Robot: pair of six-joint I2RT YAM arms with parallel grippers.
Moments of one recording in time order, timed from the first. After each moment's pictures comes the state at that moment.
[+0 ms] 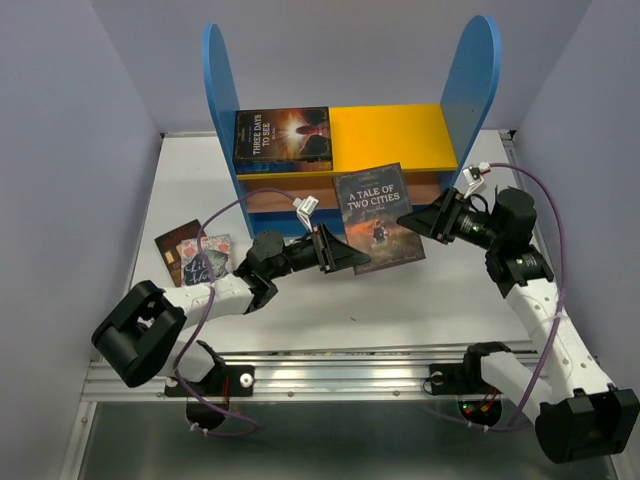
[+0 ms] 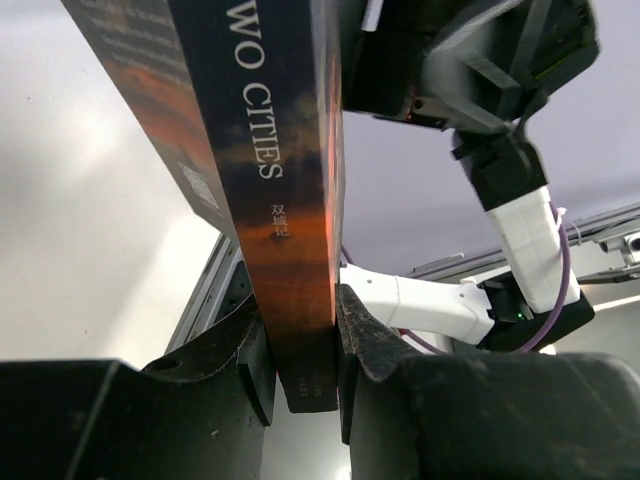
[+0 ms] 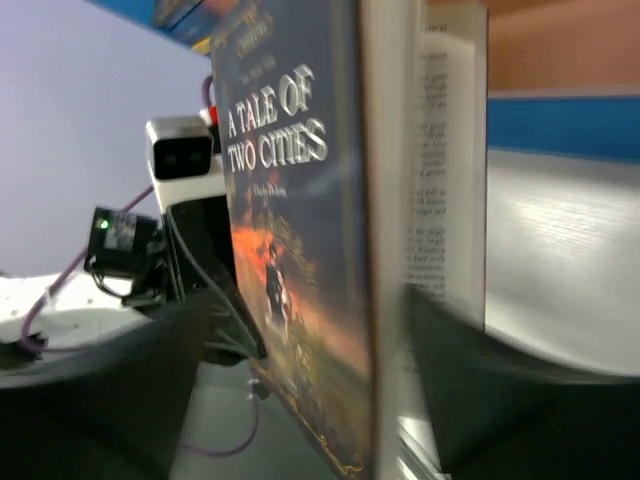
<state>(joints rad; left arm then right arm) -0.76 1.35 0.53 0.94 0.53 -1.20 0.13 0.91 0.78 -0.08 -0.81 0.79</state>
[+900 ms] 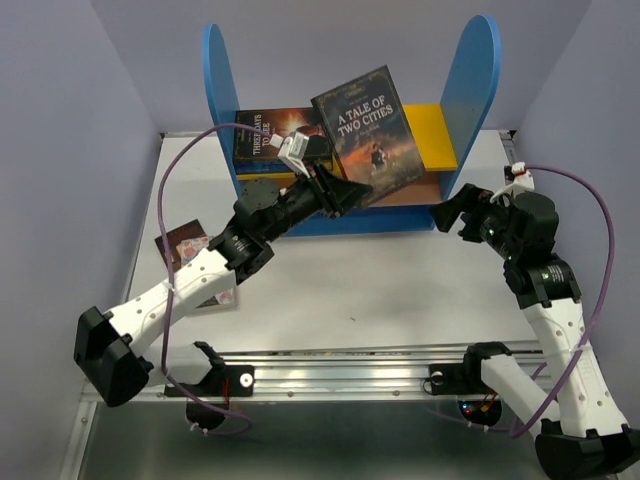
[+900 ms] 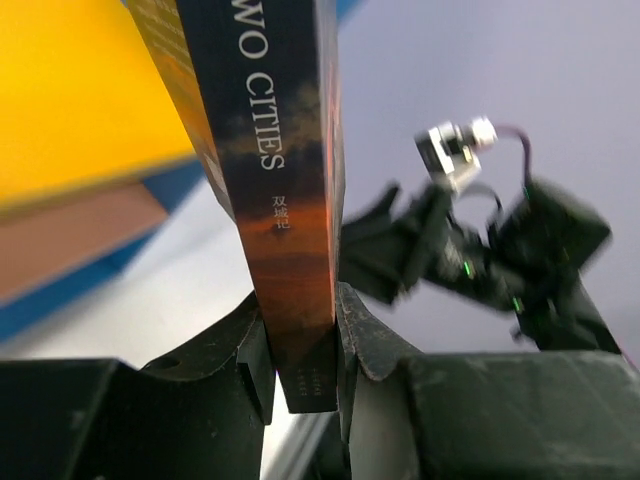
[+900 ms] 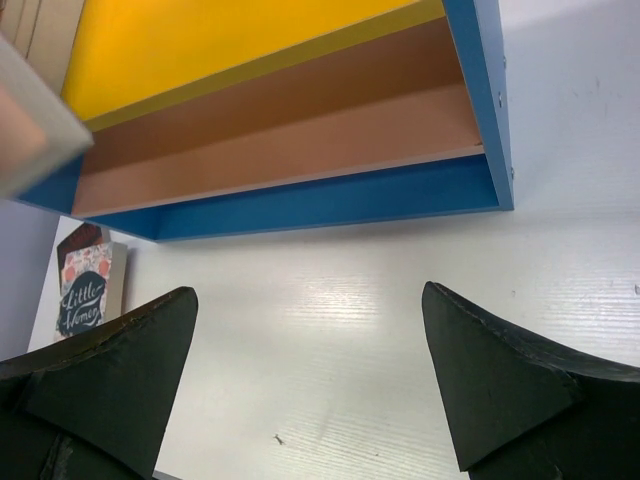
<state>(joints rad) -0.78 1.19 1.02 0.32 0.23 -0.80 0.13 0.79 0.97 -0.49 -0.20 0.47</state>
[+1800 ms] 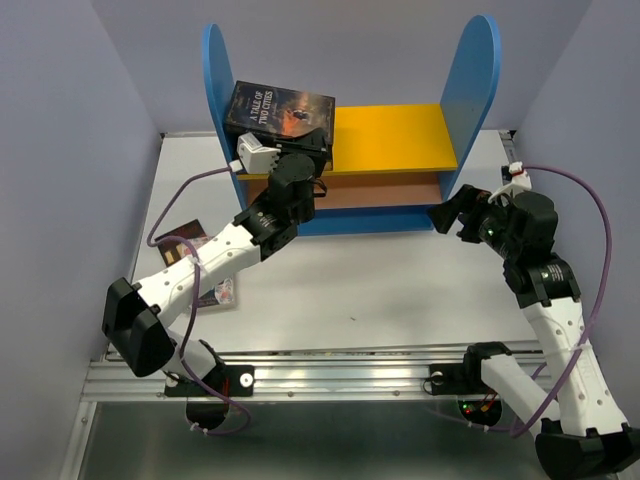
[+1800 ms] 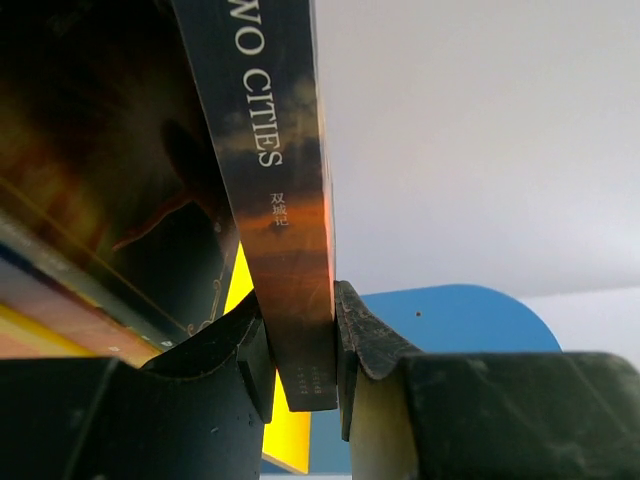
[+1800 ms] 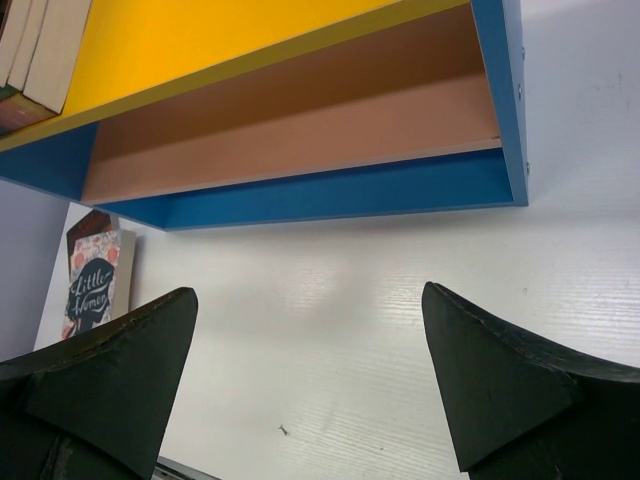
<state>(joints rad) -0.80 1.41 1.28 0.15 -0.82 -1.31 0.13 0.79 0.97 -0.49 -0.23 0.47</state>
